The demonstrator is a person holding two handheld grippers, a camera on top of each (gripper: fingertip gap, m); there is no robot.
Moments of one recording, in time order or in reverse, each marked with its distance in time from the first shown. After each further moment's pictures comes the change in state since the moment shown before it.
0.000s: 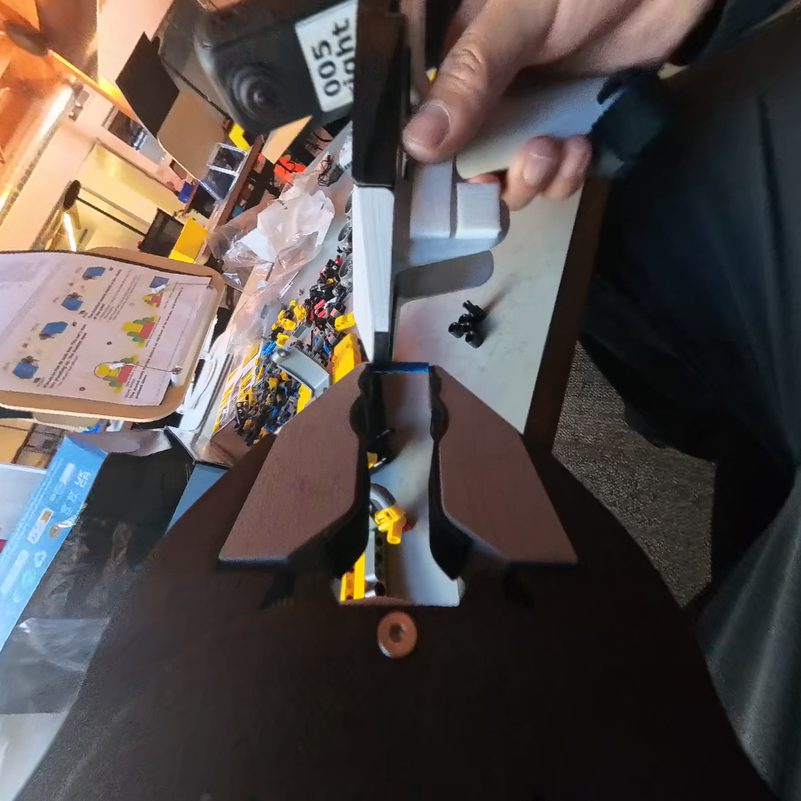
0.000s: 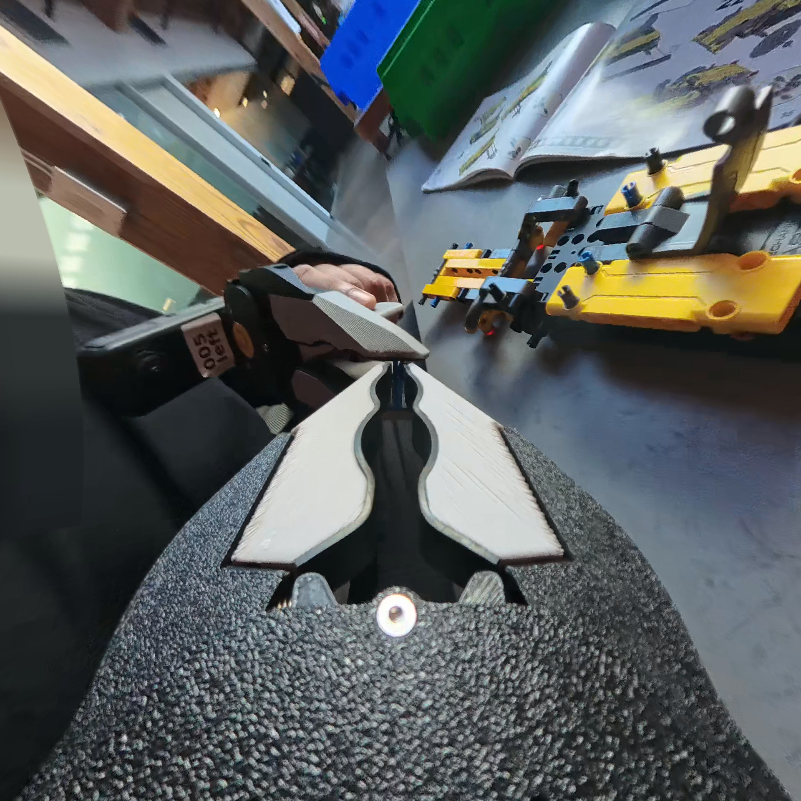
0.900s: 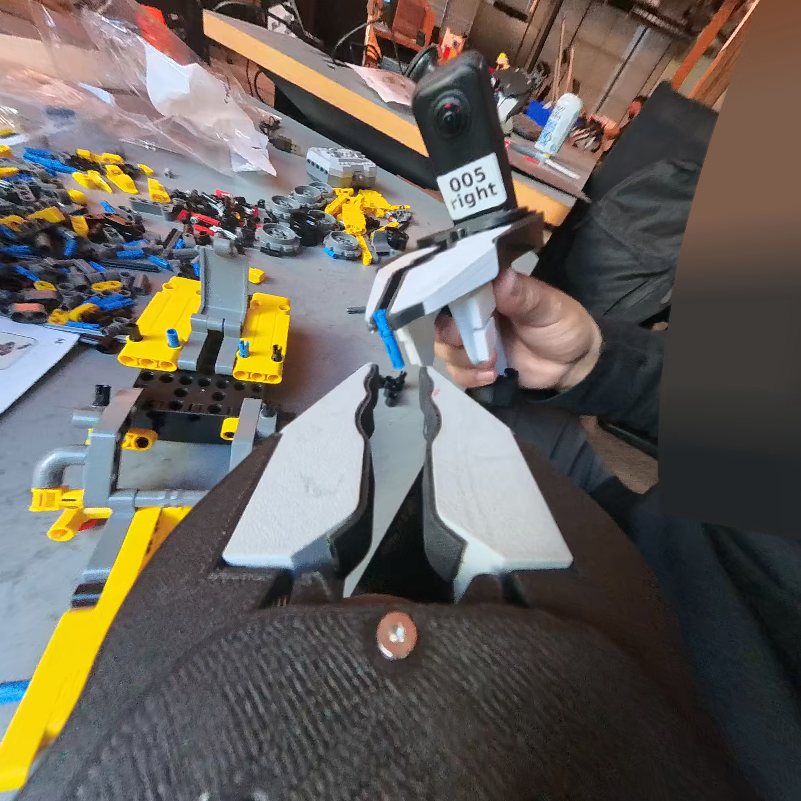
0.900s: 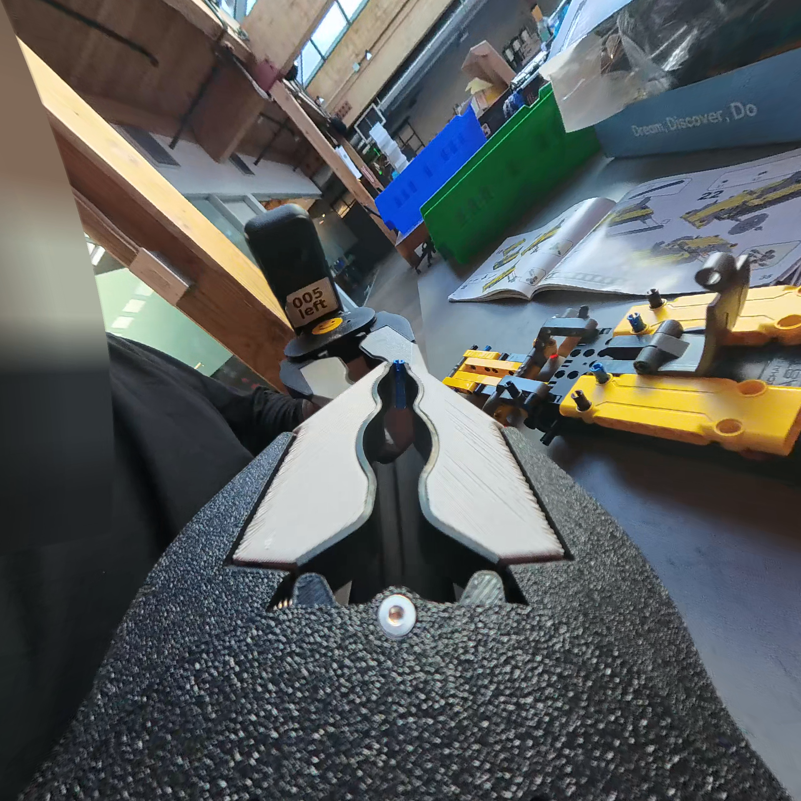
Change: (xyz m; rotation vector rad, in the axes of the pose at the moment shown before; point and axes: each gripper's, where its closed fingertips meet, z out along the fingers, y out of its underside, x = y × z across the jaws) left arm -0.014 -0.007 -0.010 0.201 0.342 -1.050; right arm -0.013 -0.037 0.005 0.262 -0.087 -0.097
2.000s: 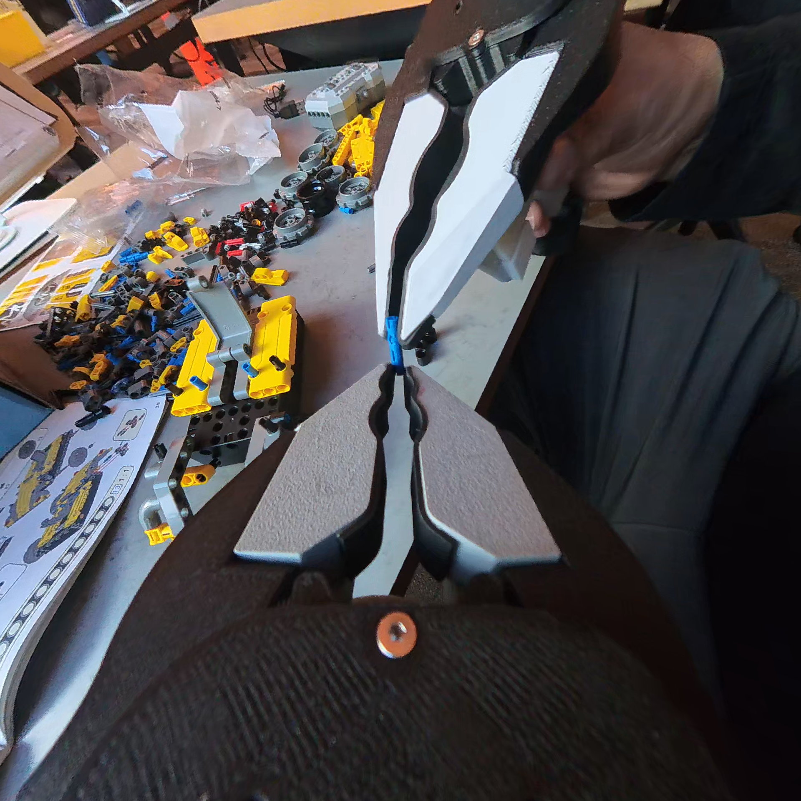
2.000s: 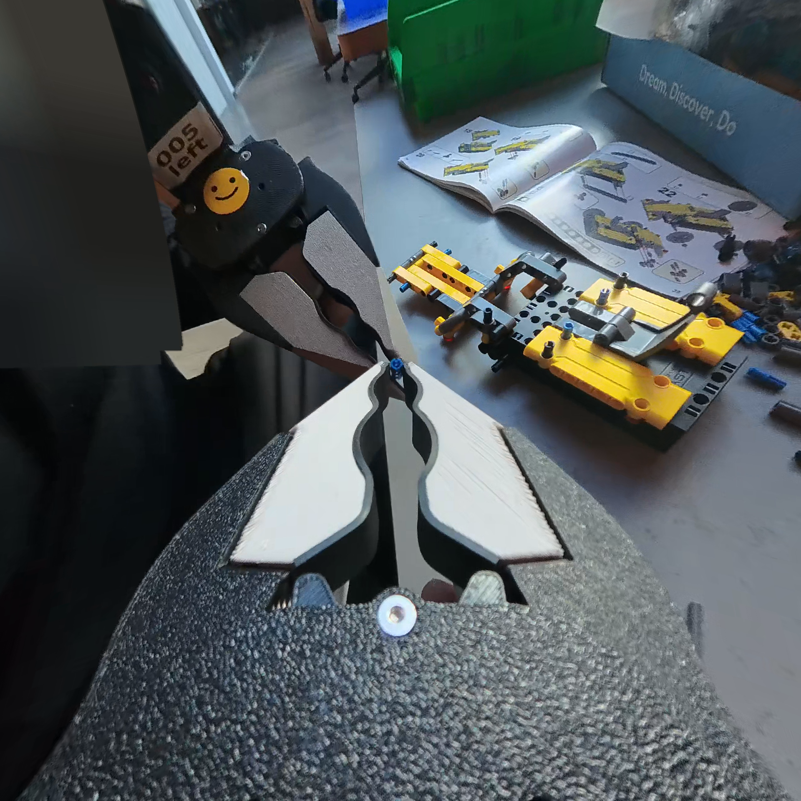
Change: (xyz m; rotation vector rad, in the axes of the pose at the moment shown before) left arm 0.002 0.027 0.014 -0.202 -0.201 0.509; right arm 0.004 0.036 -0.027 -0.368 0.203 -0.449
